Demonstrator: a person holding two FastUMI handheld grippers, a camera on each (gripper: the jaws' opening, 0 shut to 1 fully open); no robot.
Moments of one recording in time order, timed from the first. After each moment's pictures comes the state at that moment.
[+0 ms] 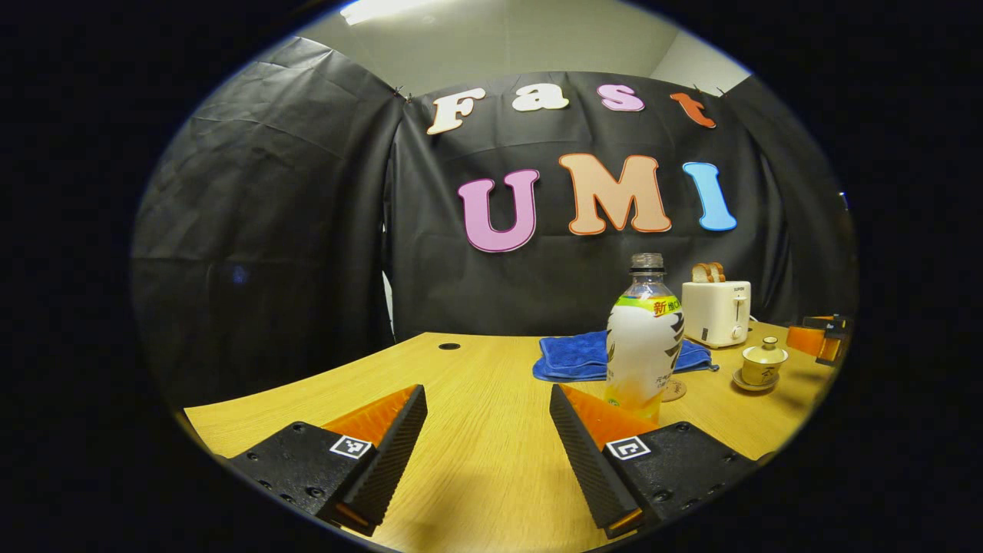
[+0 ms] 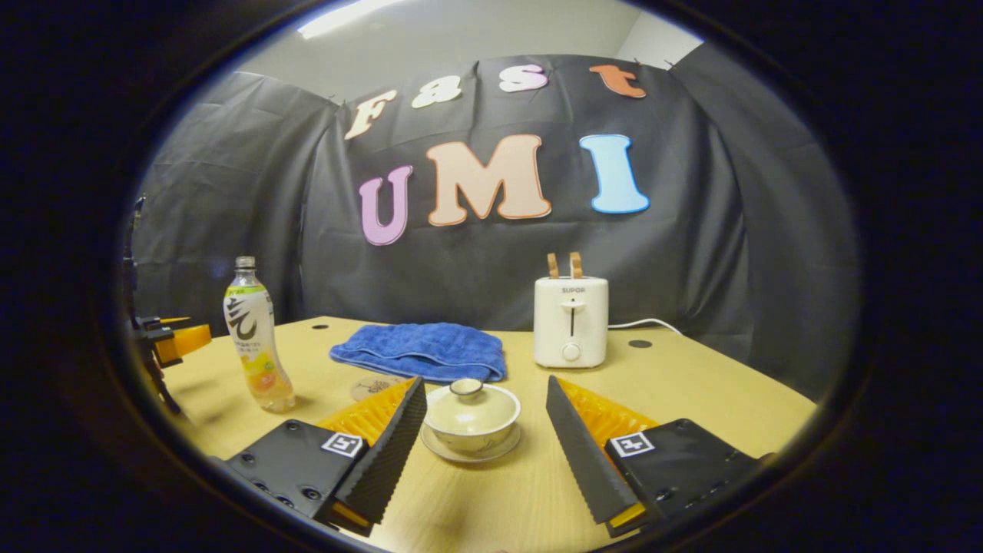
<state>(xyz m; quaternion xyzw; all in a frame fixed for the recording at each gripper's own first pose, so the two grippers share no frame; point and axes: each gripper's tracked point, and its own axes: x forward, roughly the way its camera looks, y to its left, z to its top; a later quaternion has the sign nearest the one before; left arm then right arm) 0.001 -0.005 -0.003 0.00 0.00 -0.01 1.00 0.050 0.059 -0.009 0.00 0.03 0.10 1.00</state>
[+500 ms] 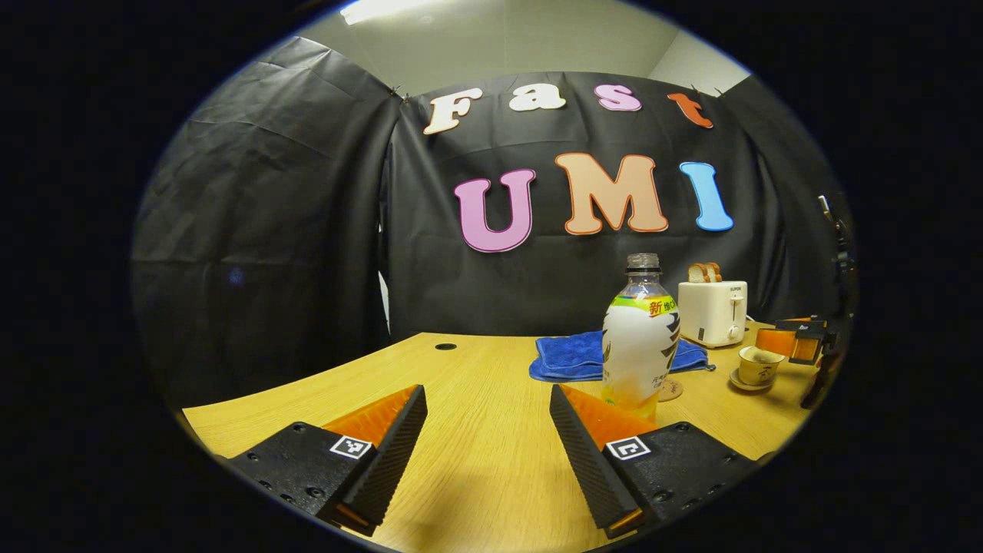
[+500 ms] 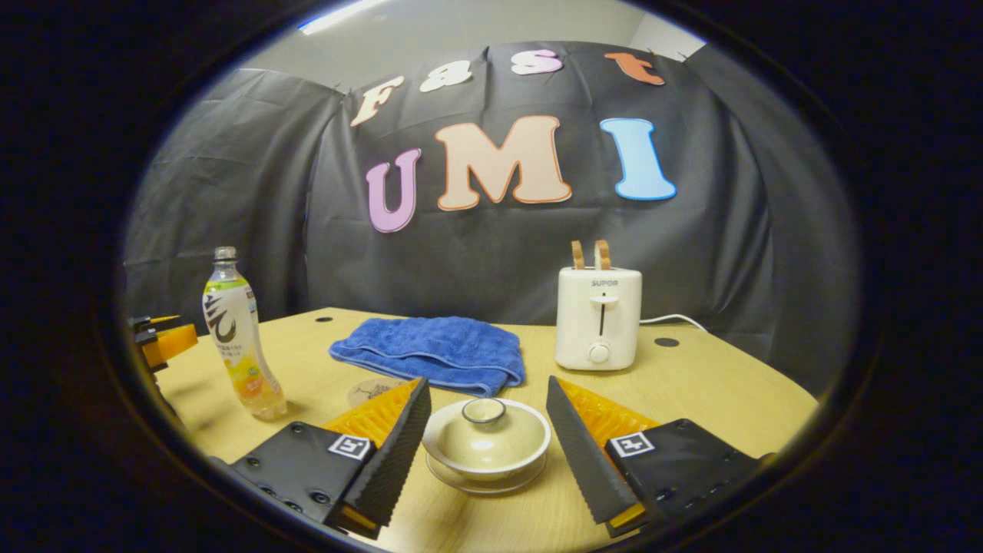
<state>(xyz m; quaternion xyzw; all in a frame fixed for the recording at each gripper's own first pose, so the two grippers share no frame) 0.002 -0.008 -0.003 0.00 0.00 -0.01 1.00 0.096 0.086 -0.020 -0.01 0.05 0.12 0.99</state>
